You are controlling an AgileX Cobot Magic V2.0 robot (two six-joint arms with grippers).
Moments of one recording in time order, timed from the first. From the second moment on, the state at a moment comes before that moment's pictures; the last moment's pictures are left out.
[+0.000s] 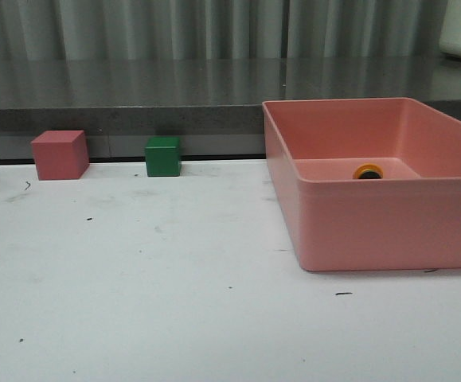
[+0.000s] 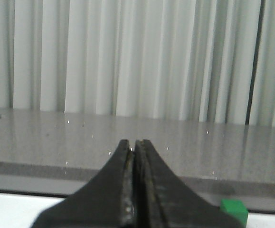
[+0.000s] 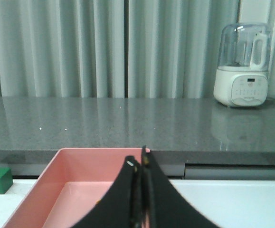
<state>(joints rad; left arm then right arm) 0.07 0.17 -0.38 0.12 0.16 -0.16 0.03 0.09 -0.38 -0.07 0.24 0.12</state>
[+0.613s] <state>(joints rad) 0.07 0.46 -0.47 0.10 0.29 -0.16 0.03 0.49 -0.60 -0.05 0.44 0.12</state>
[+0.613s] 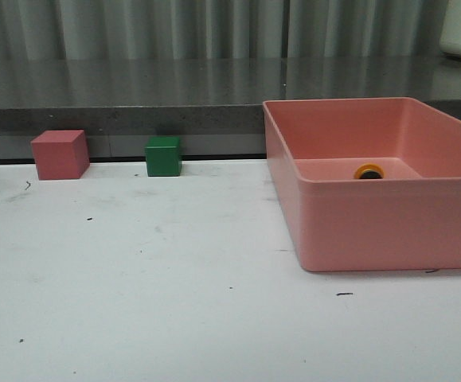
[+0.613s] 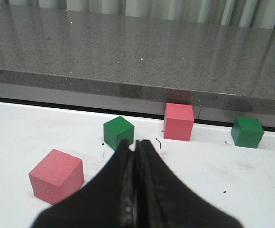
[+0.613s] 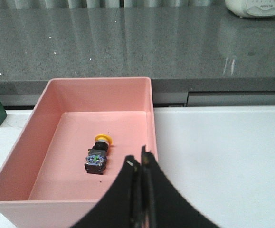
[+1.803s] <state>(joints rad) 0.07 0.46 -0.47 0.10 0.27 -0.16 0.07 1.01 -0.77 0.04 0.33 0.12</state>
